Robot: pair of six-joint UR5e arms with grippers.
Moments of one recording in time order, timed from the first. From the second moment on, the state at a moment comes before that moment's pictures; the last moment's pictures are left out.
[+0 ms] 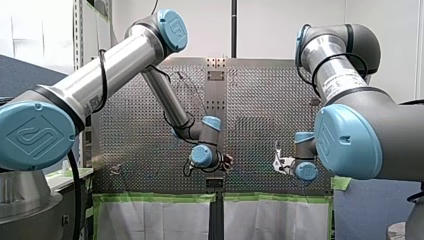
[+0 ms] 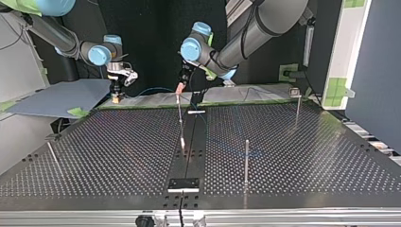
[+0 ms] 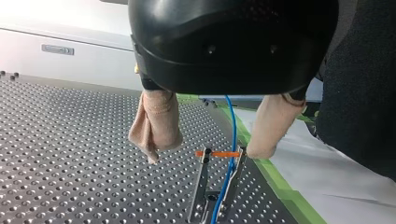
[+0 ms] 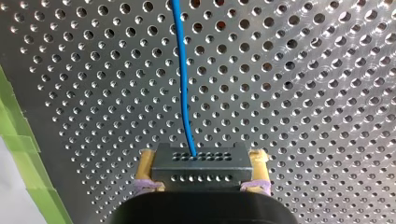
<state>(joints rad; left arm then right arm) -0.65 -2.41 -1.61 -2.56 -1.78 -1.49 1.78 -0.65 1.68 -0.93 1.52 1.65</state>
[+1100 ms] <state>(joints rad) -0.66 -2.39 -1.61 -2.56 -1.82 -1.52 1.77 -0.65 1.68 -0.92 1.52 1.65</state>
